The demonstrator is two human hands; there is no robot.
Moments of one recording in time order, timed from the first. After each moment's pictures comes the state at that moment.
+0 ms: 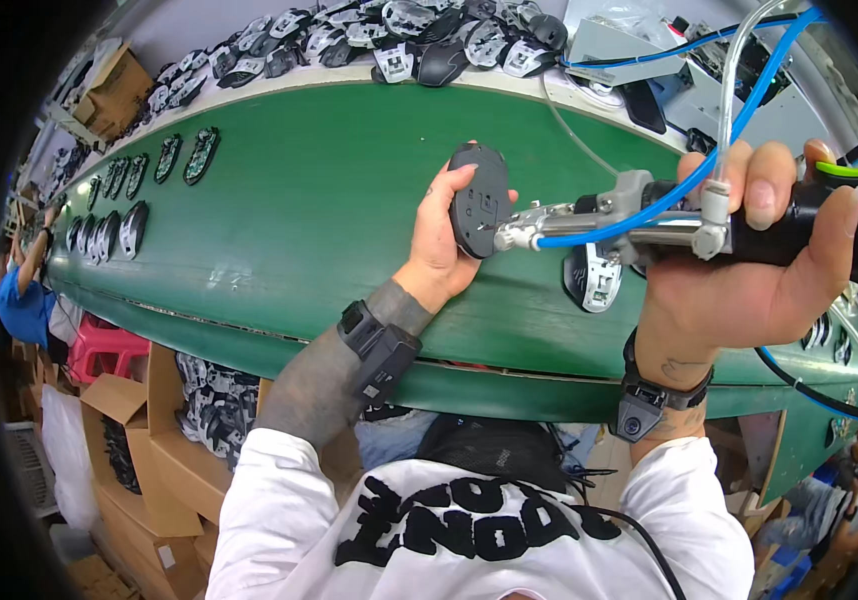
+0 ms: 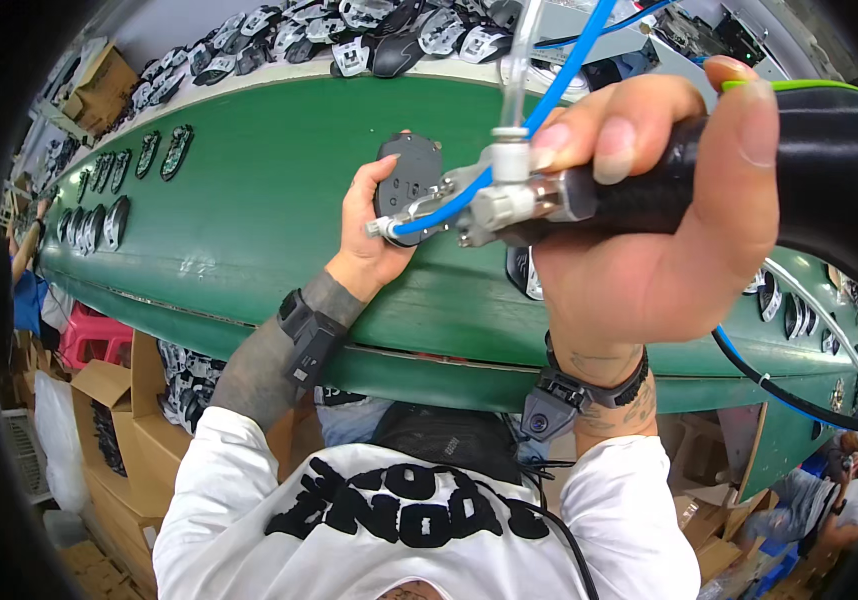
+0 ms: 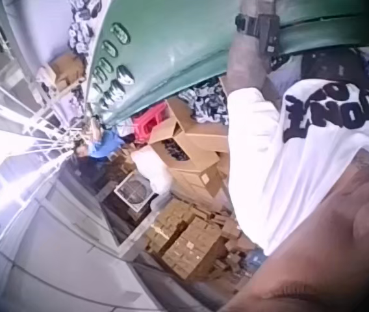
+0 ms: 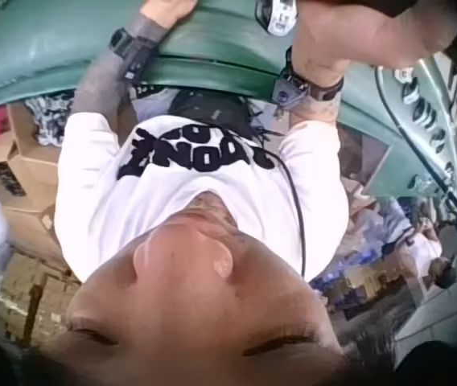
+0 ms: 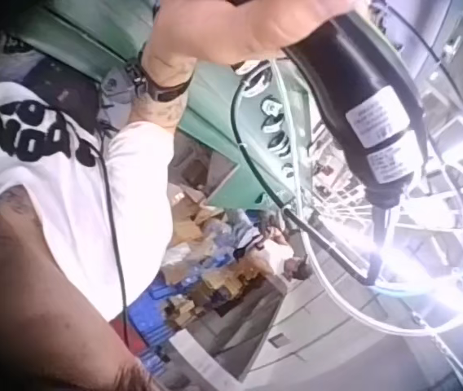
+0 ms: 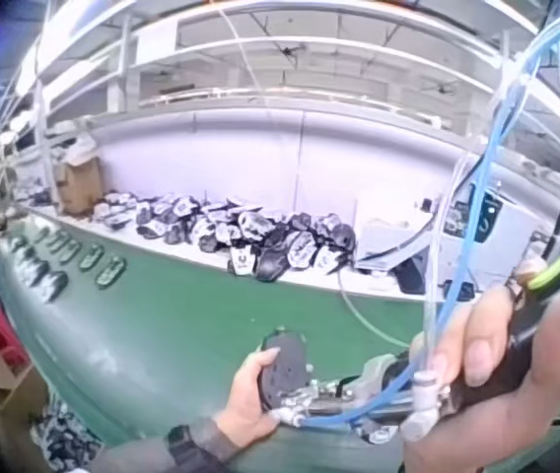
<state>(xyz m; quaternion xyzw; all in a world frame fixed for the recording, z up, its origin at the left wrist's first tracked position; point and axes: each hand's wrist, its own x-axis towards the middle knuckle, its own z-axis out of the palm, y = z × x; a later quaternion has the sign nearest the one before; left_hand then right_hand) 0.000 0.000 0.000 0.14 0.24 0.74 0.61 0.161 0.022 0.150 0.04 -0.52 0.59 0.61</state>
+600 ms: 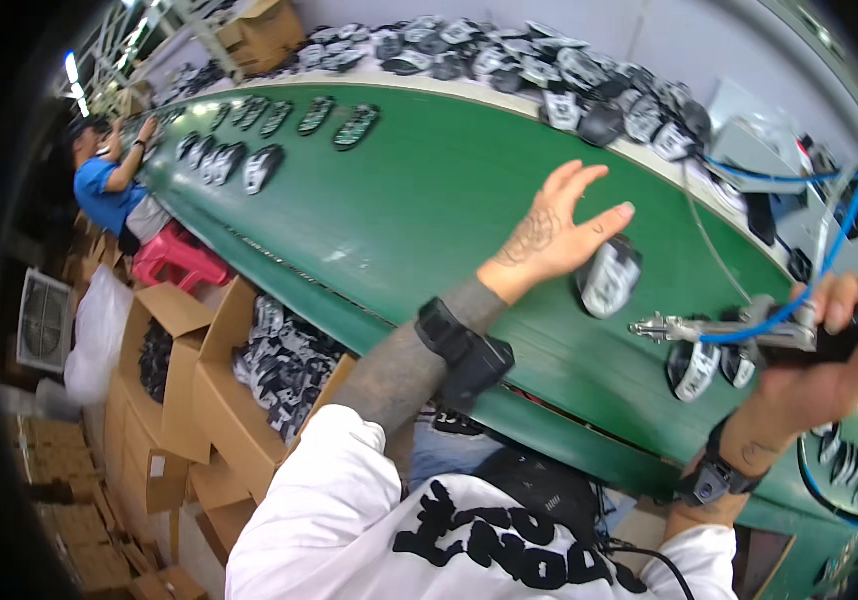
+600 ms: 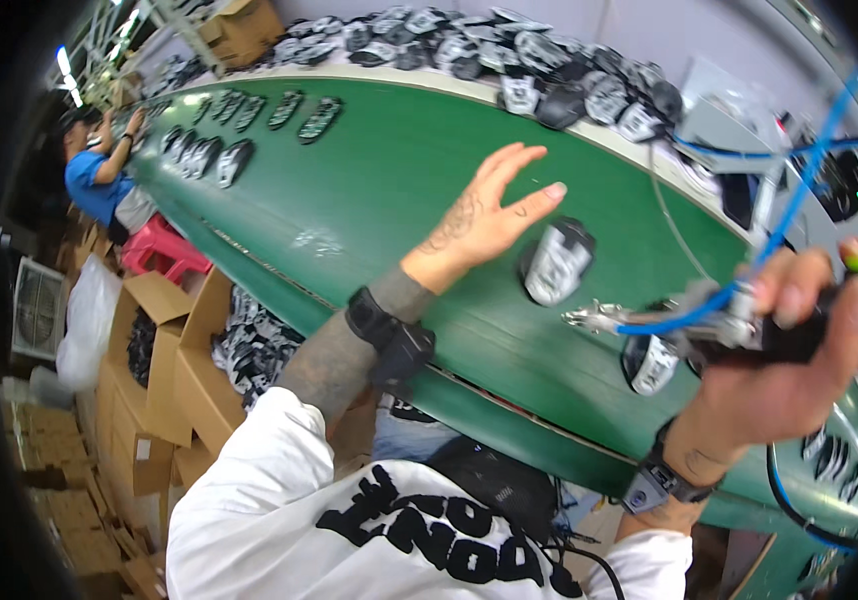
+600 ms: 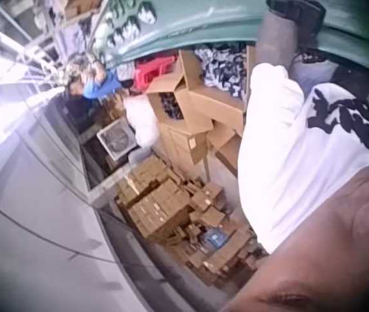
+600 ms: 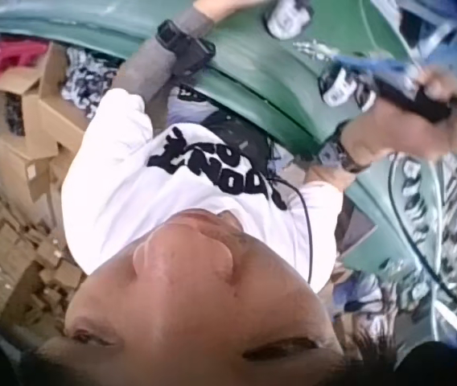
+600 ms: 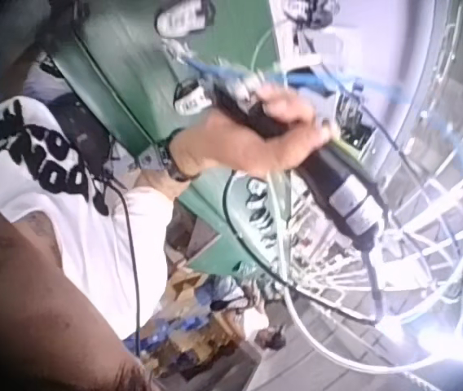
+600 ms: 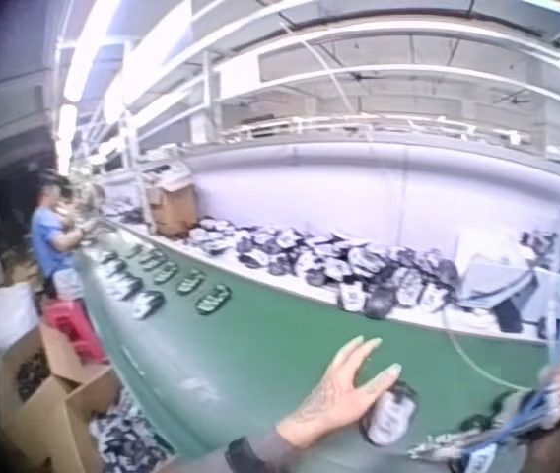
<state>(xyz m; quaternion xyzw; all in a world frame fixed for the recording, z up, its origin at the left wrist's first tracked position) -0.055 -0.001 0.030 0.53 0.65 0.53 0.13 0.165 0.031 0.158 -0.01 -0.53 0.61 0.59</state>
